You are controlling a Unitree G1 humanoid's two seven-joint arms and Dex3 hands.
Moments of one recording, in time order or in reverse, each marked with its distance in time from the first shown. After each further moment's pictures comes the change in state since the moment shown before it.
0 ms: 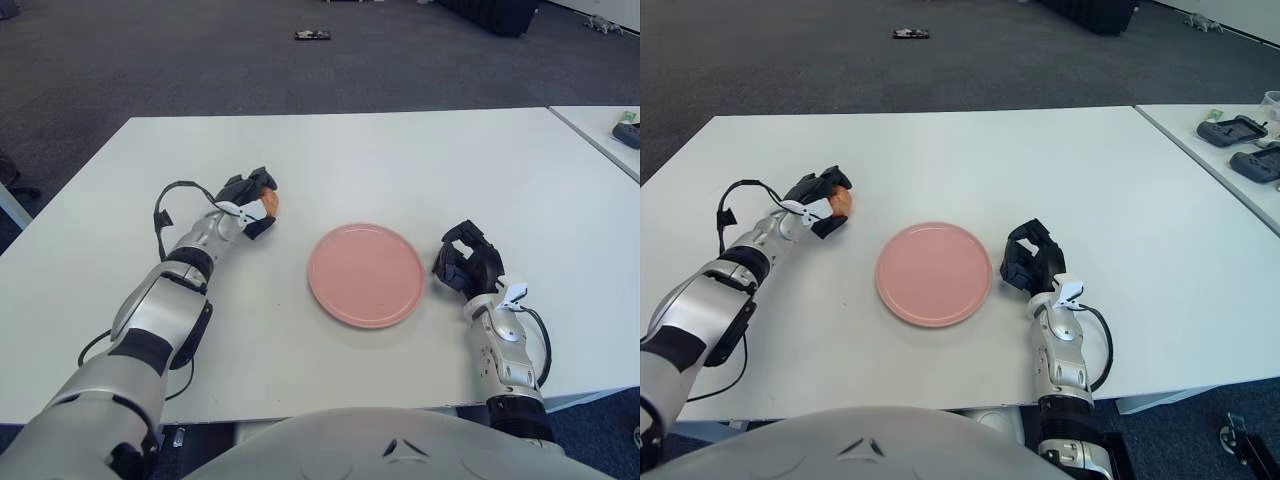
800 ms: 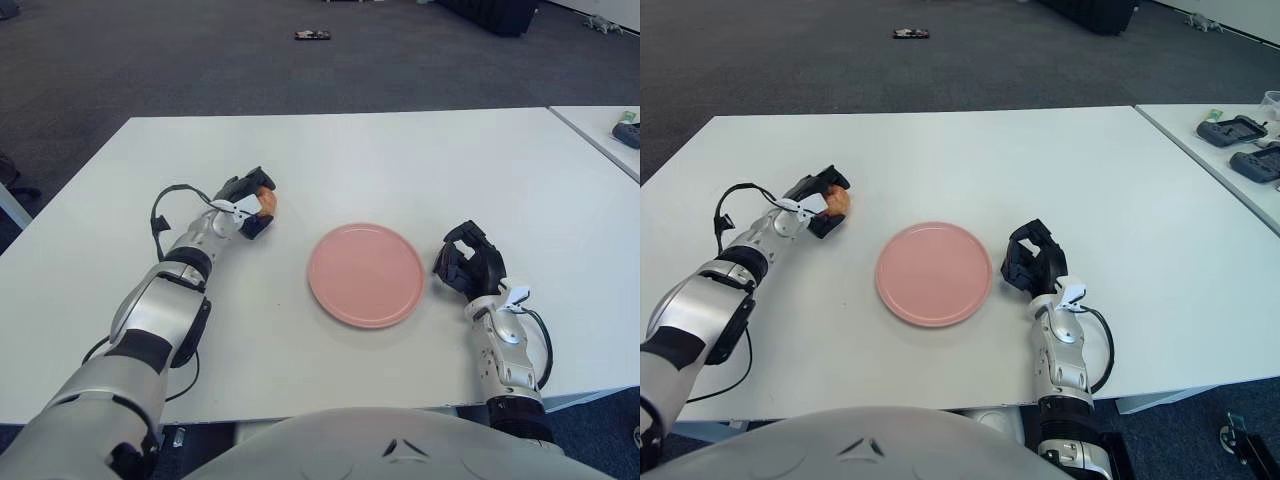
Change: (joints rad) left arm 0.001 0.000 0.070 0.000 -0.070 -0.007 -0.072; right arm 0.000 0.005 -0.011 0.019 0.024 -0.035 0.019
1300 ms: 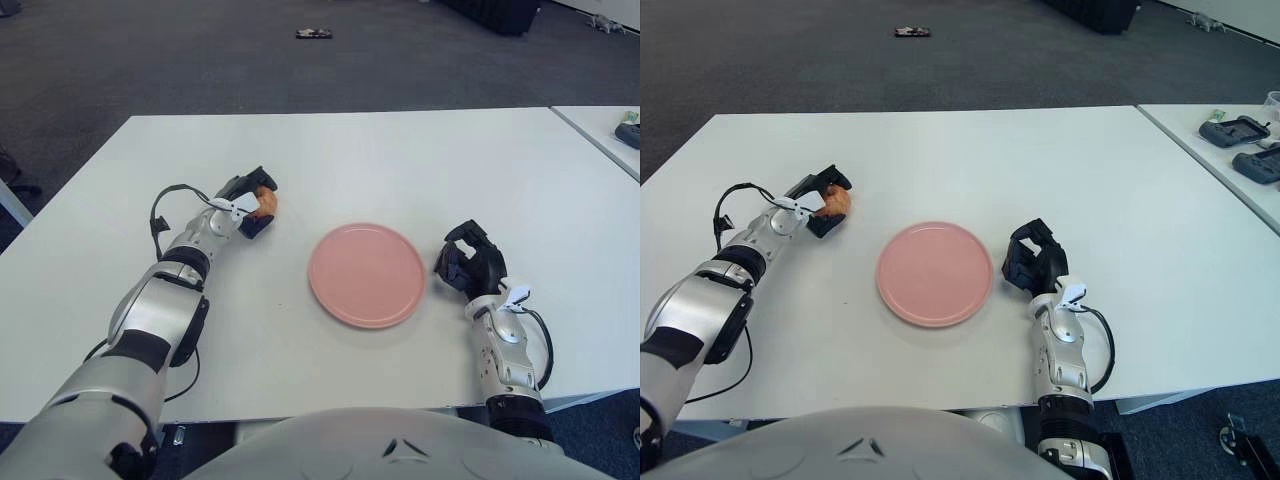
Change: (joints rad) left arm 0.004 0.007 0.038 -0.032 -0.030 -0.065 -0.042; right arm -0.008 0.000 0.000 0.009 -0.003 -0.009 -0.010
